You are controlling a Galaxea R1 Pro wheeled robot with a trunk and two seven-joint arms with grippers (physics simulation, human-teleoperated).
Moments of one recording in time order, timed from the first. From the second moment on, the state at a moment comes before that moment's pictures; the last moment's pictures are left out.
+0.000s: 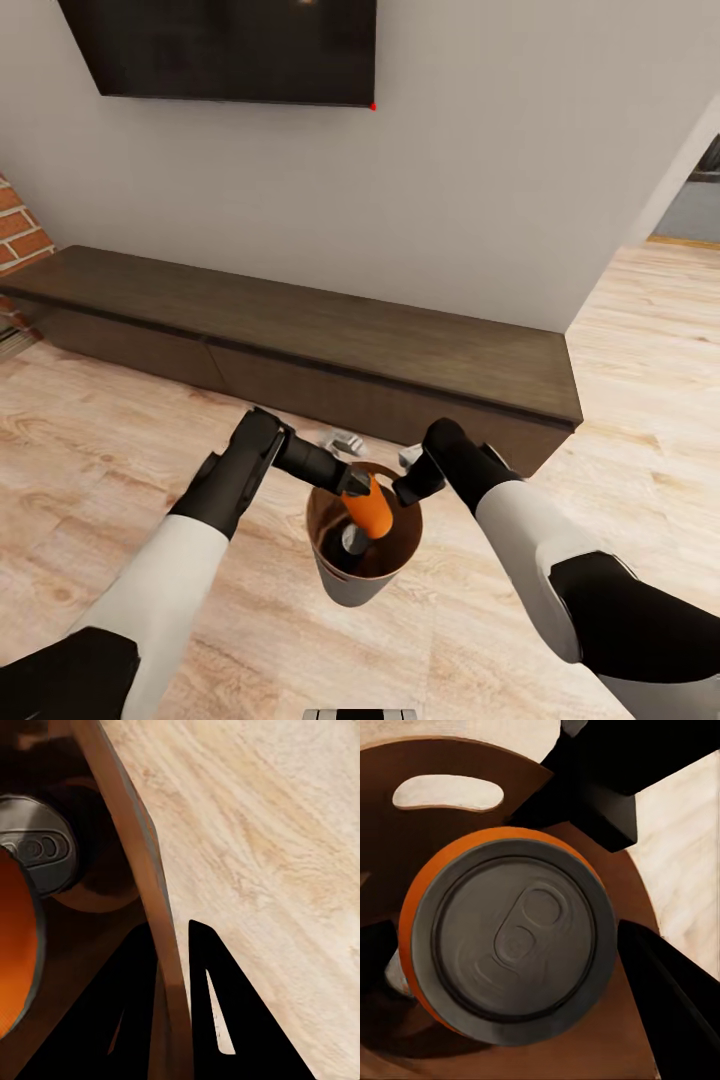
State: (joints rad) left arm -0.92 -0.10 -0.20 -0.98 -0.49 1.05 -1.24; right arm -1.08 0.13 0.20 -0.48 0.46 1.04 0.68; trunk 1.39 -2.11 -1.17
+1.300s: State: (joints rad) left arm -0.90 -0.12 -0.26 -0.85 -0.49 1.05 -1.15; right arm -1.09 0.15 0.20 -0.47 0.46 1.04 0.66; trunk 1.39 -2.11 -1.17
